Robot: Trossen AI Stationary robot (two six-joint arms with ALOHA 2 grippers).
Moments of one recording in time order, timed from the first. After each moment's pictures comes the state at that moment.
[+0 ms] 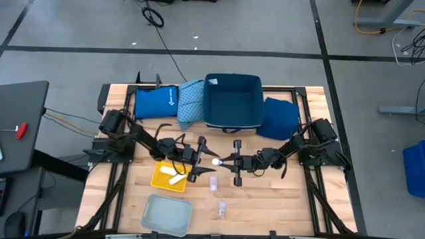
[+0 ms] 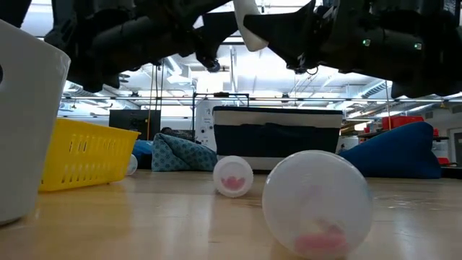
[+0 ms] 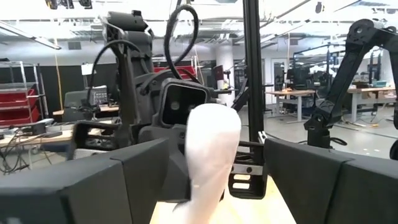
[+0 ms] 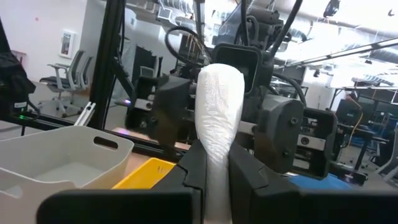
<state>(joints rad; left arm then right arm) -0.22 1.88 0.61 1.56 0.02 0.09 0.30 1.91 0.58 1.57 0.21 -0.31</state>
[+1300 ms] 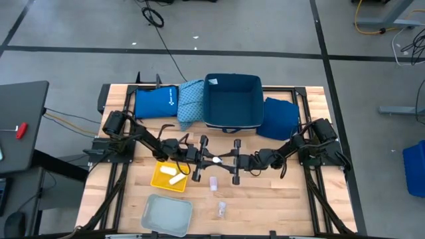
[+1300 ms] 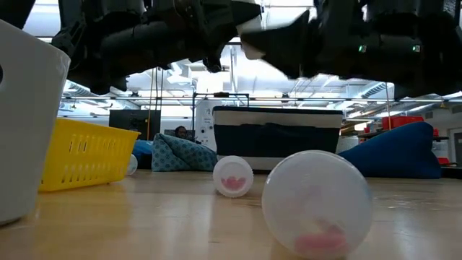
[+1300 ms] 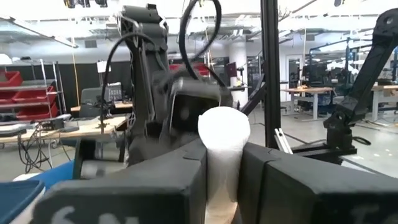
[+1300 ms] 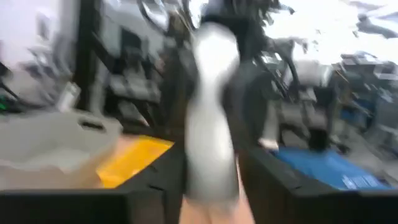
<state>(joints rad) -0.22 1.91 0.66 1.56 -0.03 0.10 0.30 1.91 0.58 1.48 0.31 -0.26</state>
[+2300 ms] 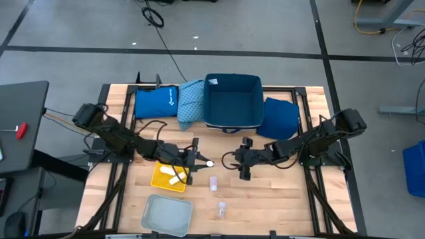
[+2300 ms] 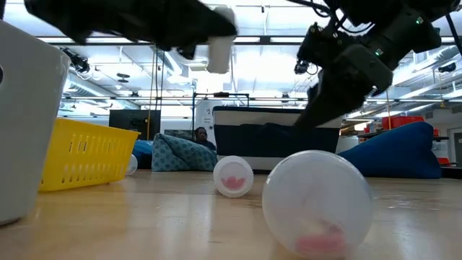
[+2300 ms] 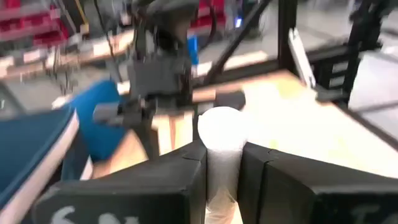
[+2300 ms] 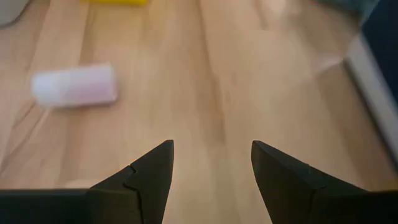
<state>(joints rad) -0.33 1.54 0.65 0.74 -0.28 0.17 0.28 1.54 0.71 0.03 0.29 0.23</state>
